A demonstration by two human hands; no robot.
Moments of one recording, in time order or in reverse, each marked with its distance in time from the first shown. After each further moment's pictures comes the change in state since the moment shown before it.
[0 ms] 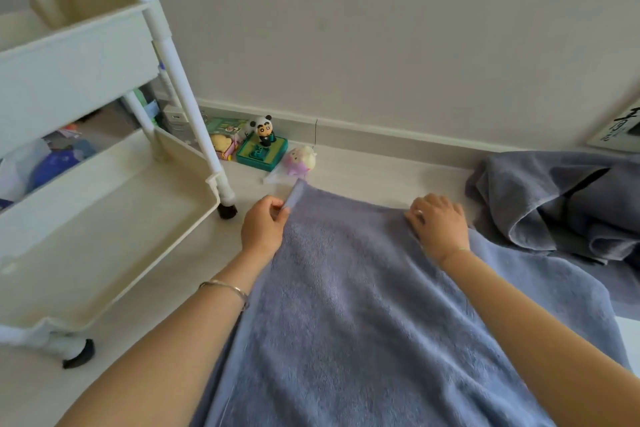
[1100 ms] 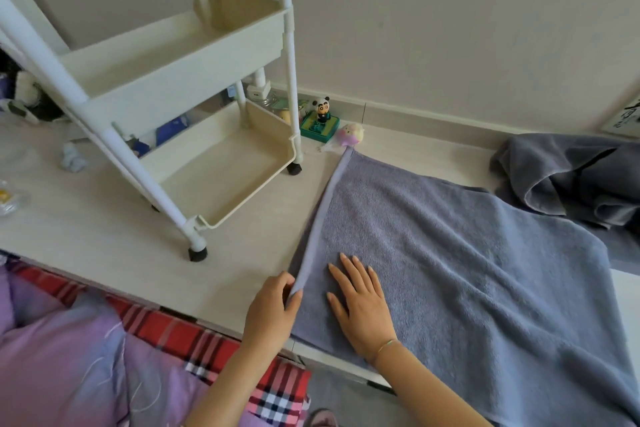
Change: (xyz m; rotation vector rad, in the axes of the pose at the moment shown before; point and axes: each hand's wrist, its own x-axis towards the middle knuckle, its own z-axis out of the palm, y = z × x) left_hand -0.242 -0.064 -0.105 0.165 -0.163 -0.025; right_hand -0.241 -0.165 0.052 0.124 -0.148 -0.303
